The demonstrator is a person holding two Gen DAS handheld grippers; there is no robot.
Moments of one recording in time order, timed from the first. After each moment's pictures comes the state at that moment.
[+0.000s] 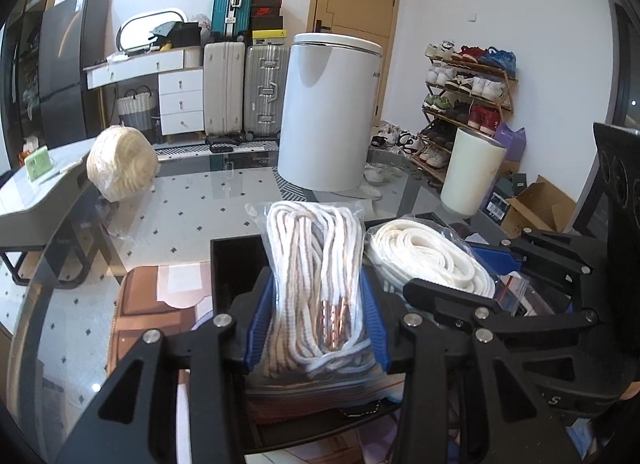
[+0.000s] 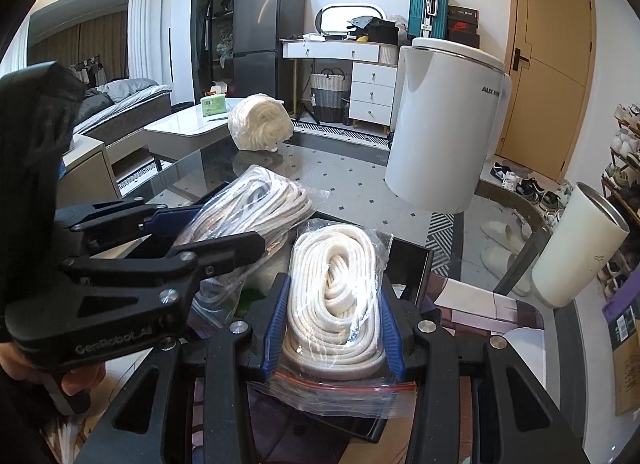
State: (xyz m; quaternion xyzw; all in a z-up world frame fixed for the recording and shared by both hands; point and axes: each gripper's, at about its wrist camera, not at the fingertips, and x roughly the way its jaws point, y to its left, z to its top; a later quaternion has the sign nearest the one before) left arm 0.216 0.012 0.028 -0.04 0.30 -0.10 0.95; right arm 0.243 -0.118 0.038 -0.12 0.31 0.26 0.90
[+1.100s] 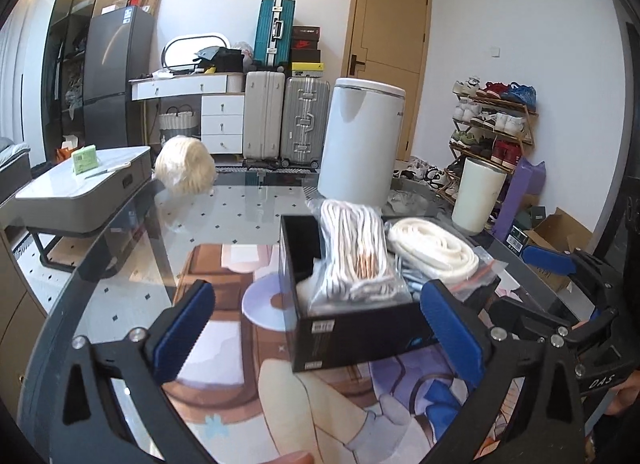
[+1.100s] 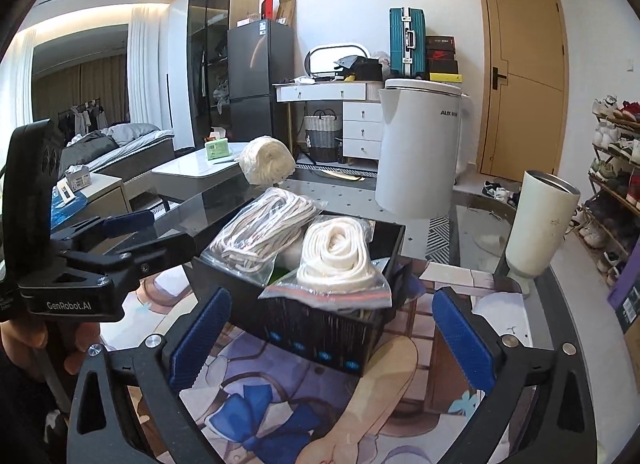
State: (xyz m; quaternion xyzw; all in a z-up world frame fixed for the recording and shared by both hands) left arm 0.132 0.038 0.038 -0.06 0.24 -0.03 0.97; right arm 0.163 -0.166 0.047 -0.07 0.25 0.26 0.93
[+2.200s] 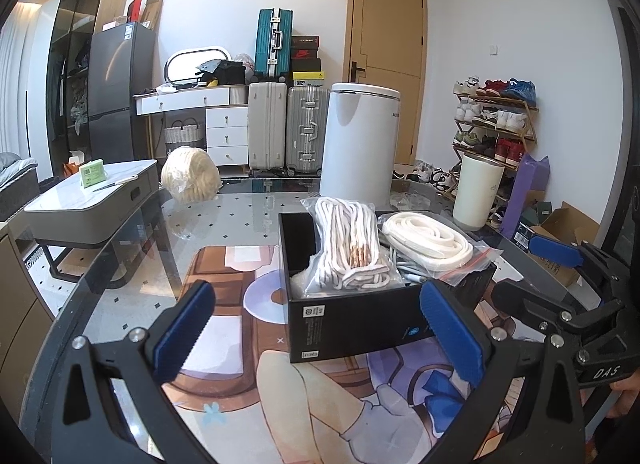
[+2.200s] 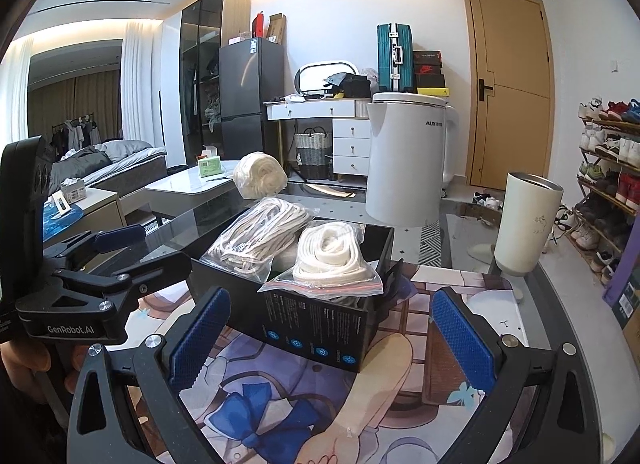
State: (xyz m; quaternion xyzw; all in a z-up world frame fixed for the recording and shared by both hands) left arm 0.116 0.025 0.032 -0.03 0.22 -0.02 0.97; right arm 0.145 -0.170 0.043 -0.05 0.21 0.25 0.94
